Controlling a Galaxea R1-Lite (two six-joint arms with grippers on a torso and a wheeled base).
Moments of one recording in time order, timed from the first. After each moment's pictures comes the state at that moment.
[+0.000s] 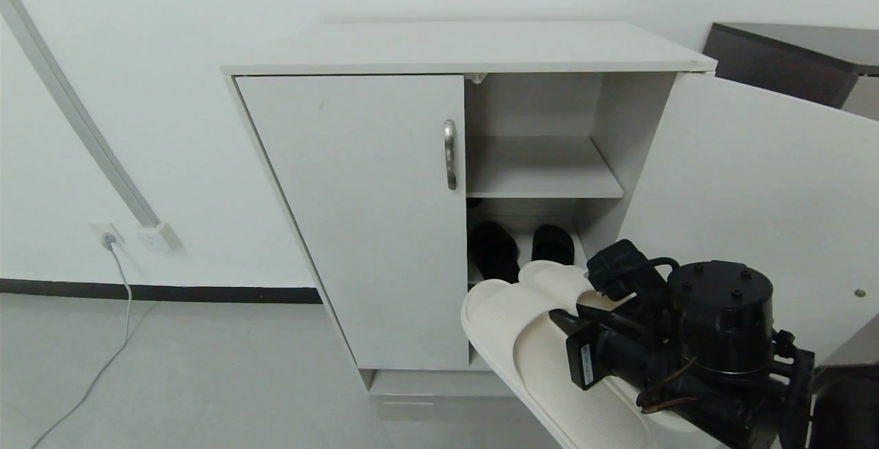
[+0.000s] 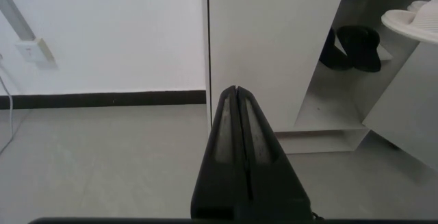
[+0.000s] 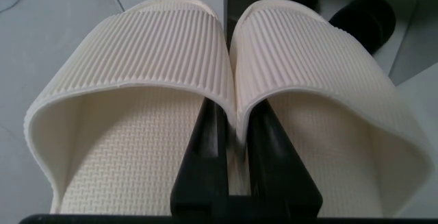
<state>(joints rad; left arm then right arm) 0.00 0.00 0.00 0.00 -0.02 0.01 0.80 1.72 -0.56 -0.87 -0.25 0.05</state>
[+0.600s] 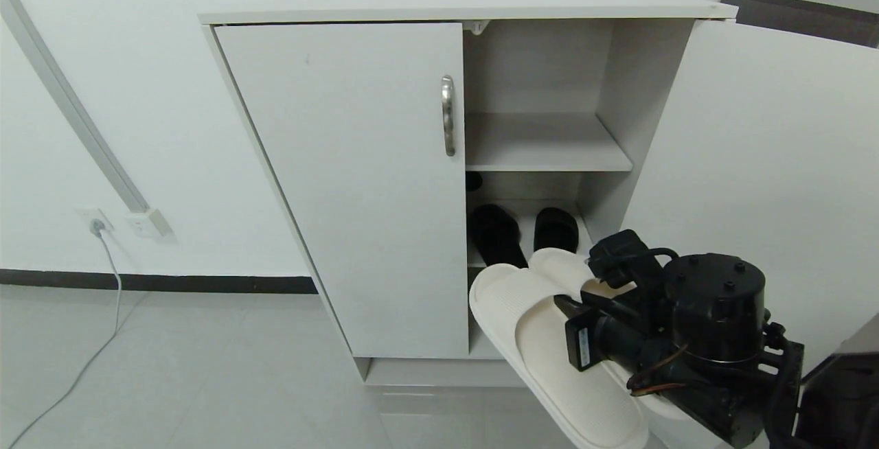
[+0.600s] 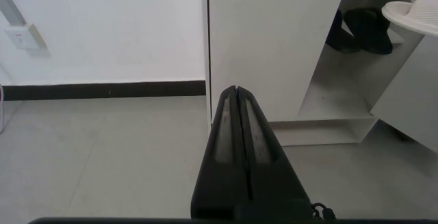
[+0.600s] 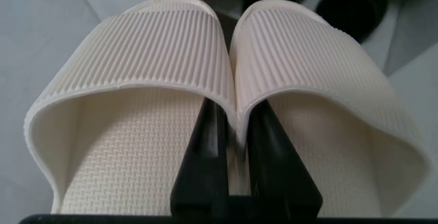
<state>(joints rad) 0.00 0.00 0.00 0.00 -0.02 0.01 0.78 1.75 -0.59 -0.91 -0.34 0.05</state>
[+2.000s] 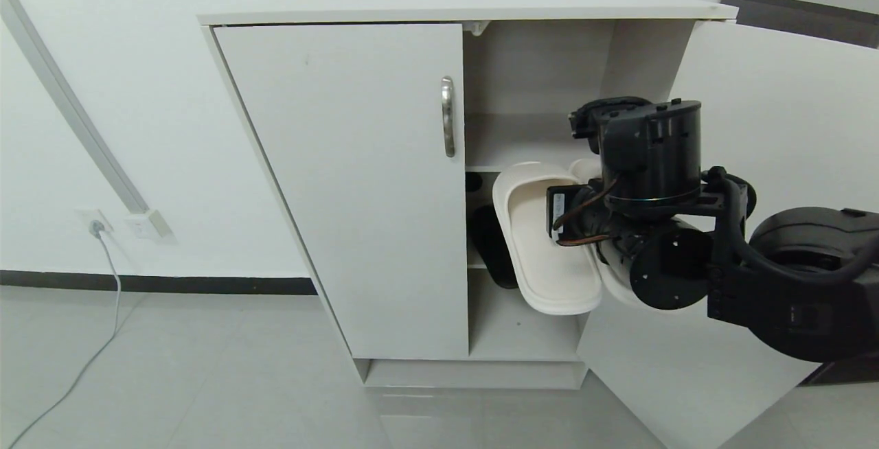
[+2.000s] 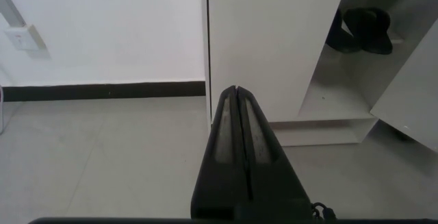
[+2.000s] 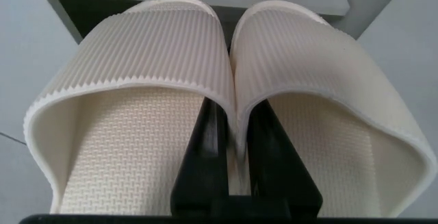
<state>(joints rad) 0.00 0.00 0.00 0.00 -0.02 0.01 0.82 1.78 -1.22 -0.33 -0.81 0.15</state>
